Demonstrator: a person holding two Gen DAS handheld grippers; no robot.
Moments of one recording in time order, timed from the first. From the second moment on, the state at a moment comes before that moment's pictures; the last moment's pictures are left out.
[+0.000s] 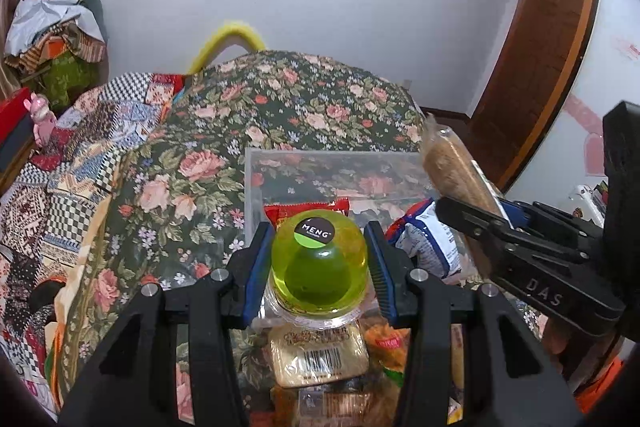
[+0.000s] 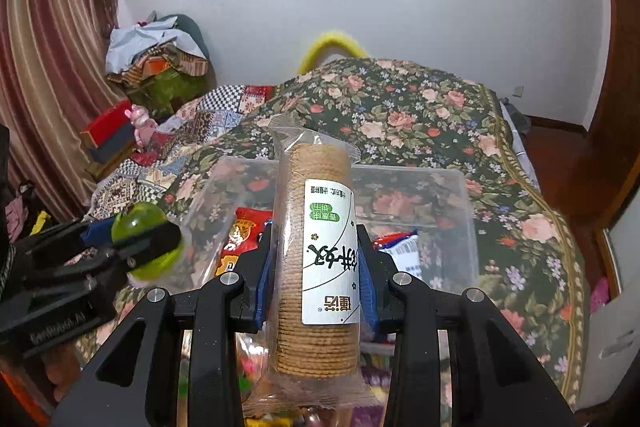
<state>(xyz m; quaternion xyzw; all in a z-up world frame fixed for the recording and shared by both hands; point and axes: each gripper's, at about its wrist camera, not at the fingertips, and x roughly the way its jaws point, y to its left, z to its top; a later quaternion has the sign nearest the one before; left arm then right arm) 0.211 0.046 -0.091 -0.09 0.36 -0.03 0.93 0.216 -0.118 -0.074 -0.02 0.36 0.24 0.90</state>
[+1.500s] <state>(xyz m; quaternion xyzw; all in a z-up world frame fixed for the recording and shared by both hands) 0.178 0.041 -0.085 -0.06 0.37 -0.05 0.93 0.188 -0.153 -0.078 -0.03 0.38 0.24 0.89</state>
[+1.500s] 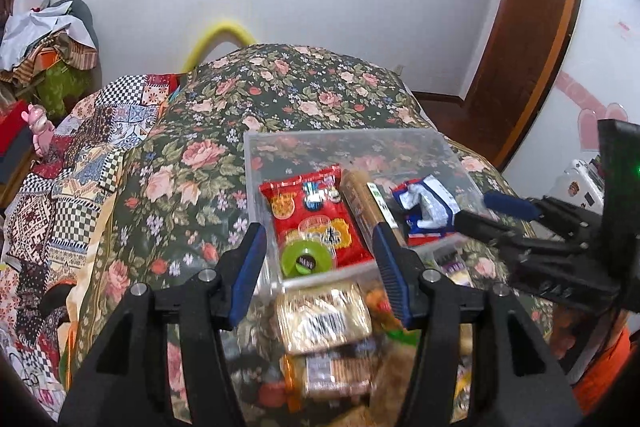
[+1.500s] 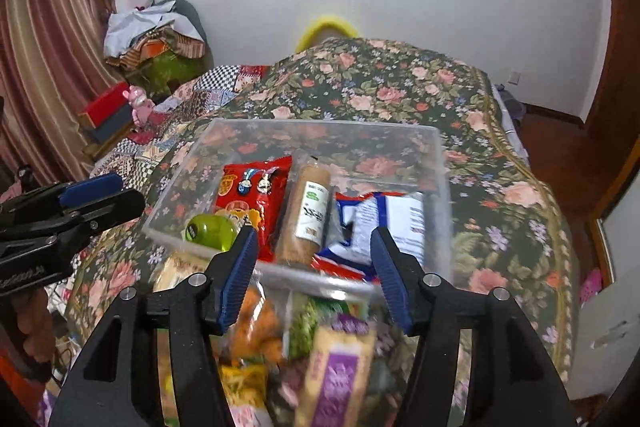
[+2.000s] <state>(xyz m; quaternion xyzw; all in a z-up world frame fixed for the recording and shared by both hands) 0.132 0.015 -0.107 -0.06 0.40 -0.07 0.91 0.146 -0.204 -0.106 -0.04 0.42 0.20 0.89</state>
